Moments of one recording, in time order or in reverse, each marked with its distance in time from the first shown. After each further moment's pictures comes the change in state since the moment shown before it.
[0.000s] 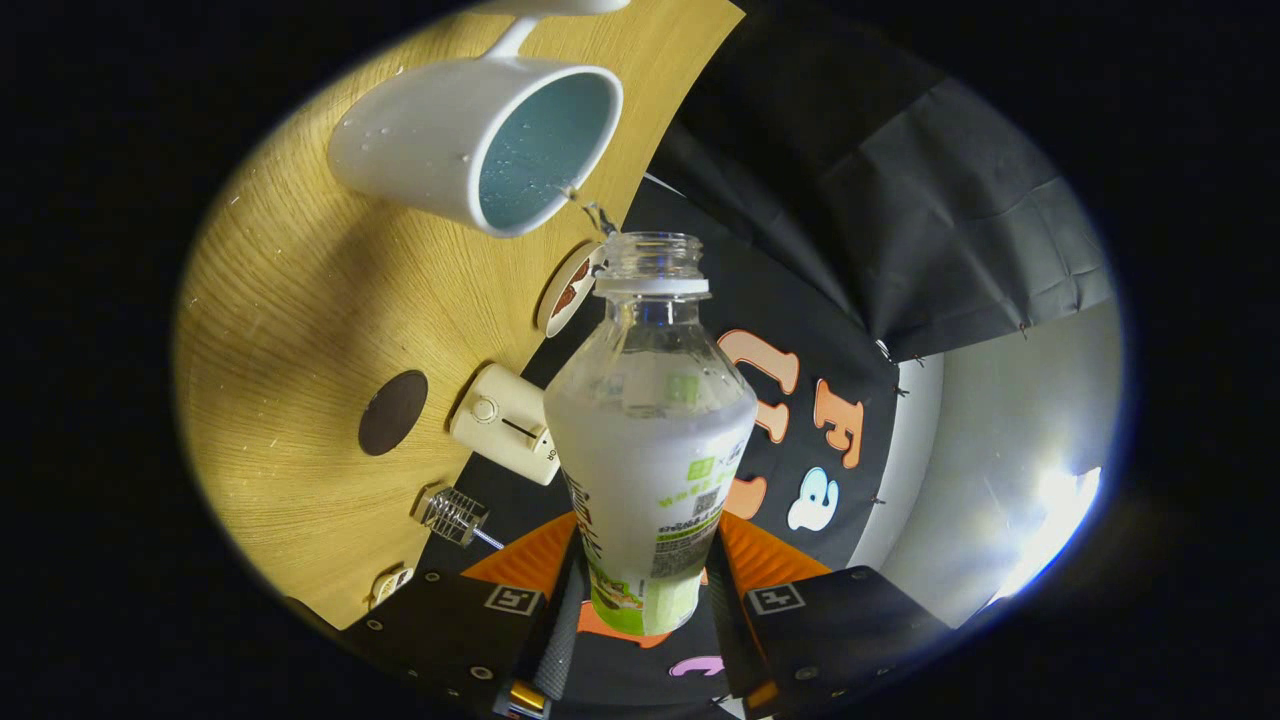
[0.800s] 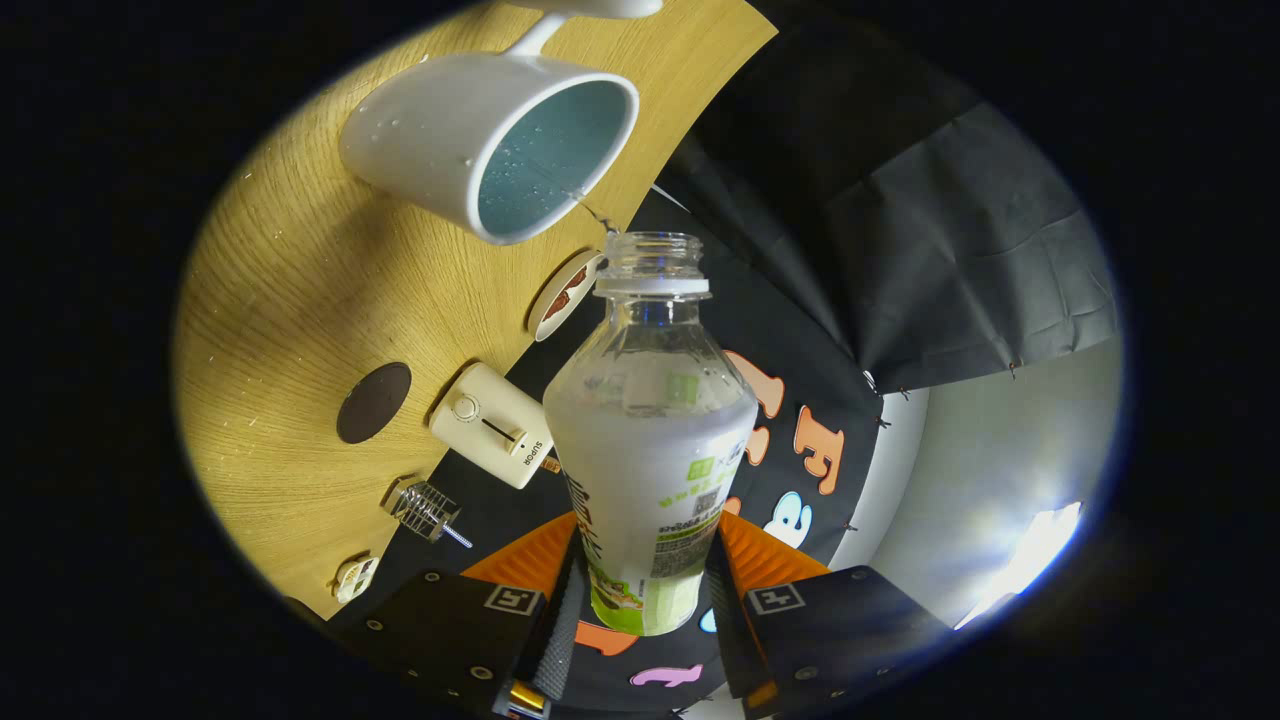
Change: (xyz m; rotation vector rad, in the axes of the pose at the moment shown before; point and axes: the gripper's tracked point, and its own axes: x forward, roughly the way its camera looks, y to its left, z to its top) arm 0.005 -0.013 0.015 -0.093 -0.050 -0.027
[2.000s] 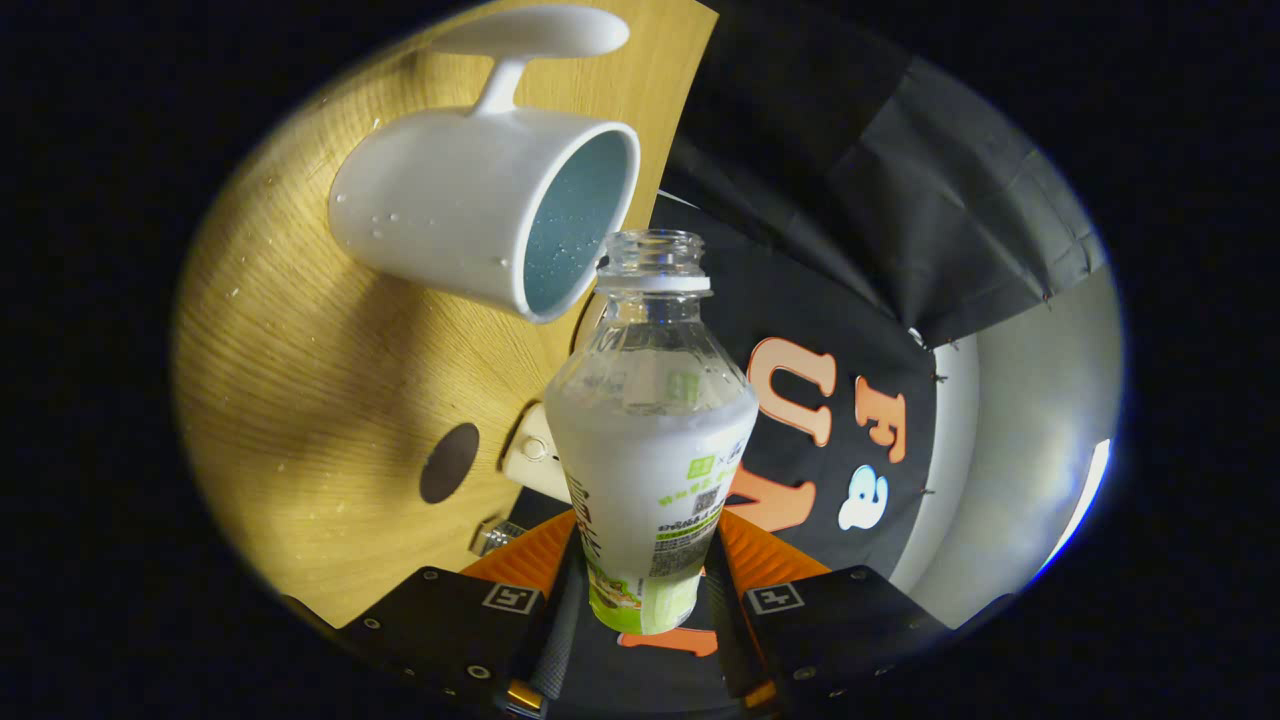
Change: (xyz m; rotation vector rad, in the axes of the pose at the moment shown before) arm -0.019 0.050 0.018 0.303 0.018 0.189
